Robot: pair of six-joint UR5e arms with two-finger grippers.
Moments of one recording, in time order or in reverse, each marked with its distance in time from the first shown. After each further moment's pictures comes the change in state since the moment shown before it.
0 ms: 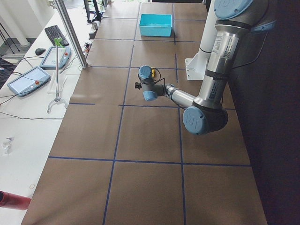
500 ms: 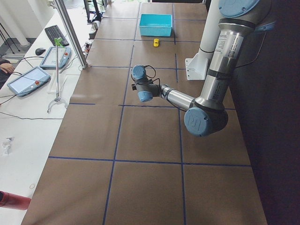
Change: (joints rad) left arm -0.148 0.002 0.001 0.044 -0.230 -0.236; right arm 0.000 0.000 0.000 0.000 -0.001 -0.001
